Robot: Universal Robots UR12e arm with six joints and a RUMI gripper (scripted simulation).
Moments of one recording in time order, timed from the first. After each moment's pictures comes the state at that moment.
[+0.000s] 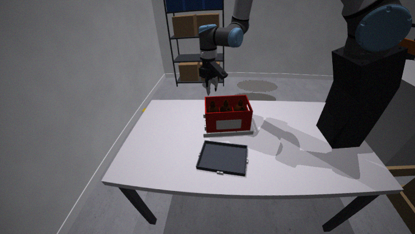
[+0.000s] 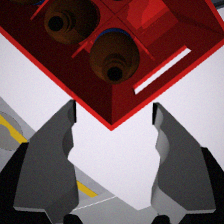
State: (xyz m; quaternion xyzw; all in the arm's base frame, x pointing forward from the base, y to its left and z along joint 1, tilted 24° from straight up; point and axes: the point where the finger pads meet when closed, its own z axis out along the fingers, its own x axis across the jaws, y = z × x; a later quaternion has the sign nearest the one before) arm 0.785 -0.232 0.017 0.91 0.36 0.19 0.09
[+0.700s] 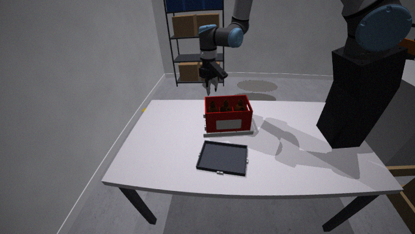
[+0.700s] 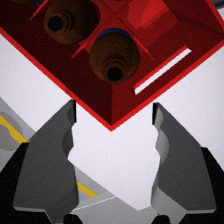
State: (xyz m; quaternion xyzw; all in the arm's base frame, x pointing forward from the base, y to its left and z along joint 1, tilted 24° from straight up) arm 0.785 -0.232 0.016 0.91 0.36 0.19 0.09
